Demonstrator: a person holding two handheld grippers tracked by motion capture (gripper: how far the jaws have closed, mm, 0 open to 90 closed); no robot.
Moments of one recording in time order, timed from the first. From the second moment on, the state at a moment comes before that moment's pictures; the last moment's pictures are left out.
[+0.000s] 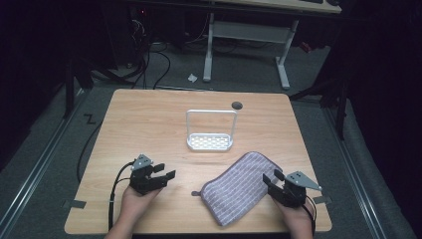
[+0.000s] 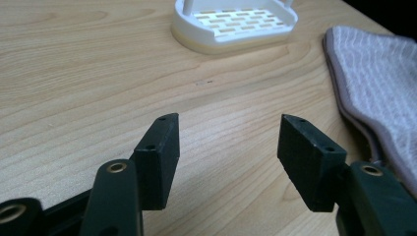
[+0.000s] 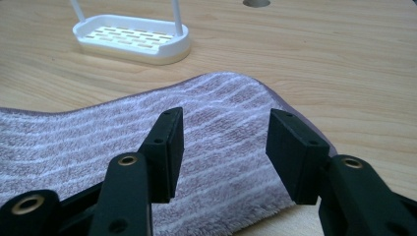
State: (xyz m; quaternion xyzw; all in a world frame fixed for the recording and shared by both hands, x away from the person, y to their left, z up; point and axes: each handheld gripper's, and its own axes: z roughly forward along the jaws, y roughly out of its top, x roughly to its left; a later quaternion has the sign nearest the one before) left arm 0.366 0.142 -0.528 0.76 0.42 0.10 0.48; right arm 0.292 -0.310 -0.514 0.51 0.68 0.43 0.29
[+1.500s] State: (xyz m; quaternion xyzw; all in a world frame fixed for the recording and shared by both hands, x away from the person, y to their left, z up) left arm 0.323 0.019 -0.531 0.84 0.30 0.02 0.45; right arm 0.310 -0.281 -0.535 0.46 0.79 0.36 0.19
